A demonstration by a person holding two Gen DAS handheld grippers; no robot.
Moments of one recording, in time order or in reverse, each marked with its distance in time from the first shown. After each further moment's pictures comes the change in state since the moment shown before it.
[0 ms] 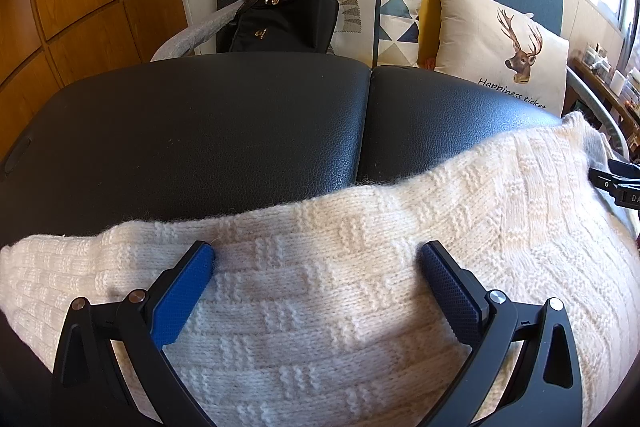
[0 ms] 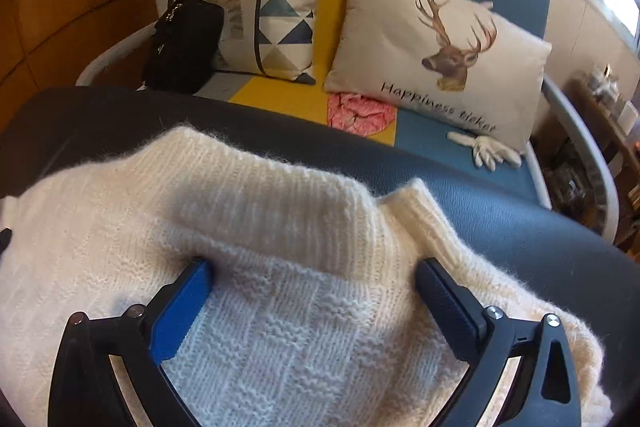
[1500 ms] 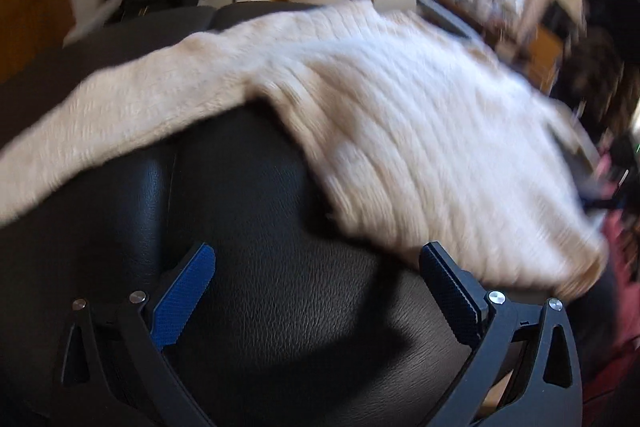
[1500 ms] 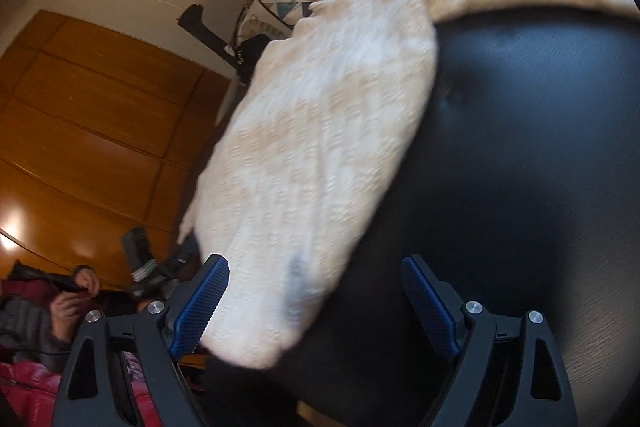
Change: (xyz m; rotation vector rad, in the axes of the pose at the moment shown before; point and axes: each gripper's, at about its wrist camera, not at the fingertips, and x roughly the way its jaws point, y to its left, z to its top) left arm -0.123 -0.029 -0.141 0.291 0.117 -0.375; right arm -0.207 -0.060 -0.288 0.631 0.046 0.718
